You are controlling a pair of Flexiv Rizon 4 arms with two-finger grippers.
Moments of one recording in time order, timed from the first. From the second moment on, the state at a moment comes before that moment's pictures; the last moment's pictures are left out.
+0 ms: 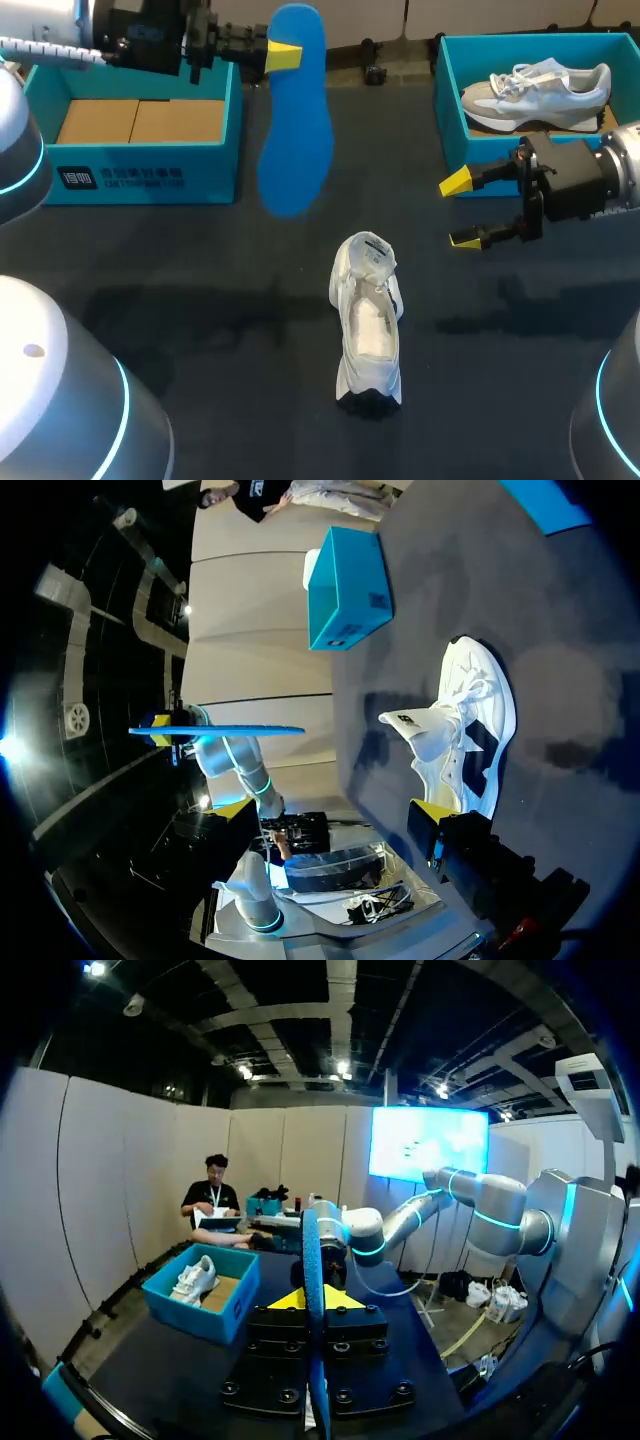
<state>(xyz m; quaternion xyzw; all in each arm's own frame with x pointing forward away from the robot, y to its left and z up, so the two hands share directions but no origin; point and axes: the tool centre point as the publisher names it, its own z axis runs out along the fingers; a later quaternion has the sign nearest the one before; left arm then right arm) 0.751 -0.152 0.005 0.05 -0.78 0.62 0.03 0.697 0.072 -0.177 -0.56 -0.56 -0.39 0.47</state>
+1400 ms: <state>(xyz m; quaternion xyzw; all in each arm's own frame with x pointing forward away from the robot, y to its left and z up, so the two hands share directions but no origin) 0.734 -0.168 -0.010 -0.05 -0.81 0.58 -0.06 0.697 0.073 -0.177 -0.56 -0.56 -0.39 0.47</state>
